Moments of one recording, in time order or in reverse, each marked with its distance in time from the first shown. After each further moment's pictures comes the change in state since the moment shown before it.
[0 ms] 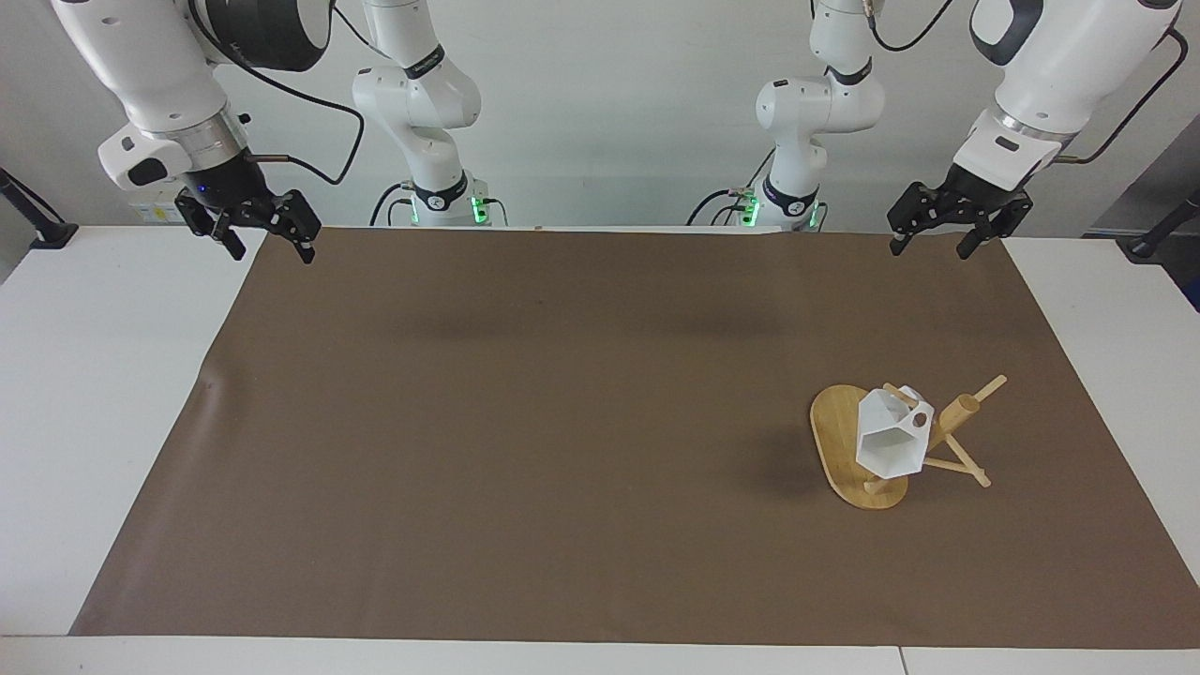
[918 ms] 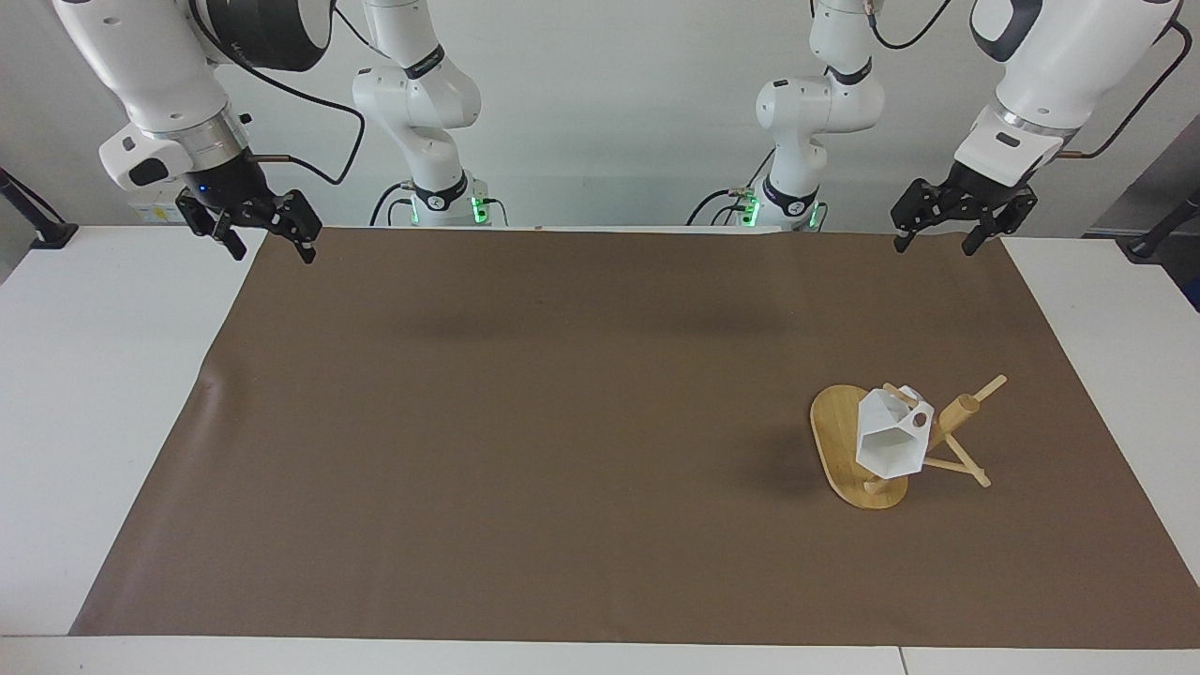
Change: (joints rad) left arm 0.000 -0.002 0.001 0.000 0.022 -0.006 0.009; right arm 0.002 0.000 0.001 0.000 0.000 0.000 0.000
